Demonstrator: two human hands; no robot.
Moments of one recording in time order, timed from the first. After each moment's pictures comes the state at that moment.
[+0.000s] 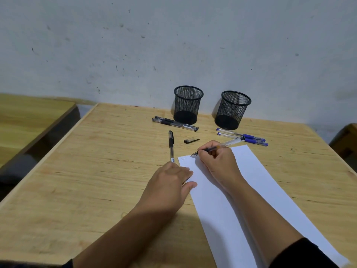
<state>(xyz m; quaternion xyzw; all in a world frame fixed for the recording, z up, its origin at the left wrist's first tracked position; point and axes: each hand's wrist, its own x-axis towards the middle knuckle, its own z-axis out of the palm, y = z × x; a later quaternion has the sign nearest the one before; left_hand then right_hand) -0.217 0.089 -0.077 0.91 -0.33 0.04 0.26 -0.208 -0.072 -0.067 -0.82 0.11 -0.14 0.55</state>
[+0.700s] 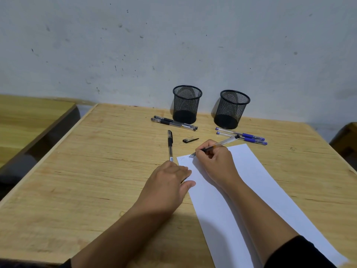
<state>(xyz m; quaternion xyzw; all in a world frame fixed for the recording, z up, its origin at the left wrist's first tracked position) -0.217 0.089 -0.075 0.91 -0.33 0.06 0.25 -0.207 -0.069 -0.067 -0.85 0.09 -0.16 0.50</state>
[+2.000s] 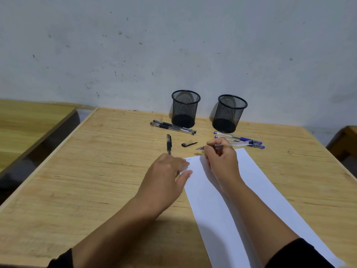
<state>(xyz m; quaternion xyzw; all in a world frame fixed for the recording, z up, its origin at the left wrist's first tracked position) -0.206 0.086 -0.061 0.90 -0.28 0.09 0.31 -0.206 -0.074 -0.060 -0.74 0.18 -0.20 0.61</state>
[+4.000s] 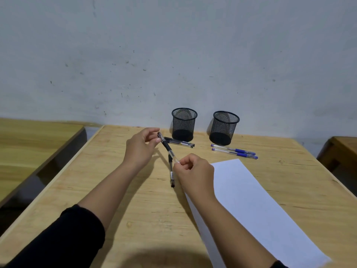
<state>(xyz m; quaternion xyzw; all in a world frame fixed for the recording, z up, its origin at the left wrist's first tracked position) -0.128 0.115 -0.016 0.84 -0.12 0.11 0.51 -0.229 -0.002 -0.027 -0.83 0.18 -0.20 0.49</state>
